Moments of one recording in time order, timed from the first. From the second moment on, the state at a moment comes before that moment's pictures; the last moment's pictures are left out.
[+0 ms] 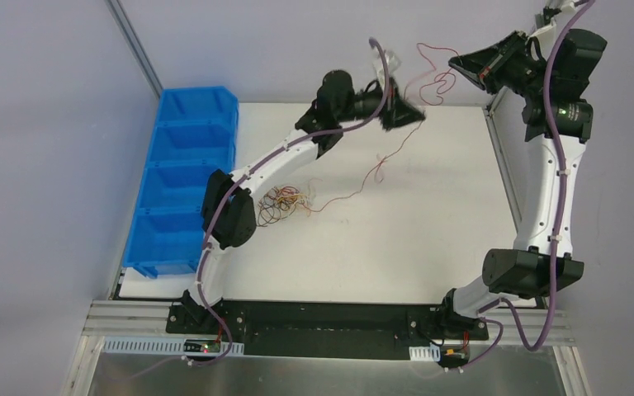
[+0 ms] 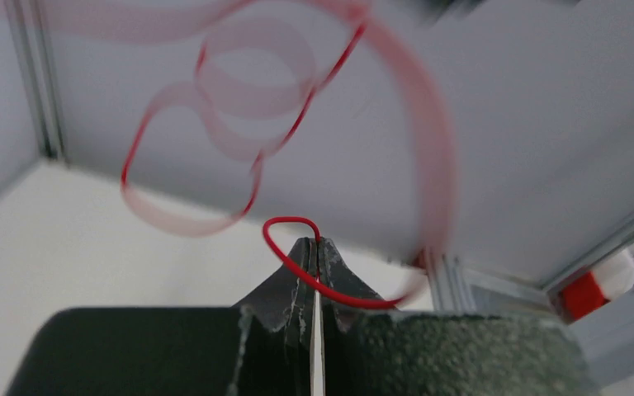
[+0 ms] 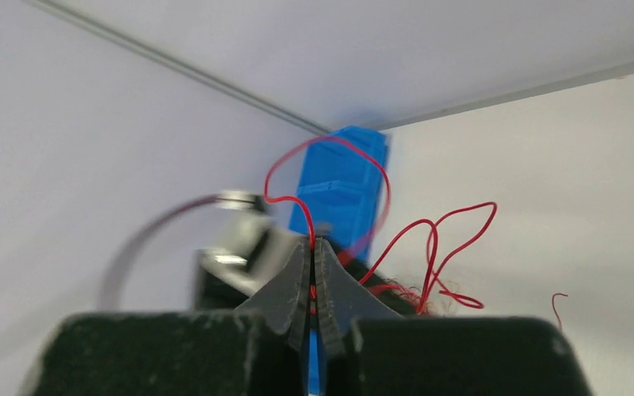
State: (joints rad) left arm -0.72 2.10 1.87 0.32 0.70 -0.43; right arm -0.15 1.55 2.00 -0.57 -0.79 0.86
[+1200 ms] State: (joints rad) left arm -0.65 1.83 1.91 -0.12 0.77 -0.37; right arm 0.04 1.39 1.56 -0.53 -0.84 0.68
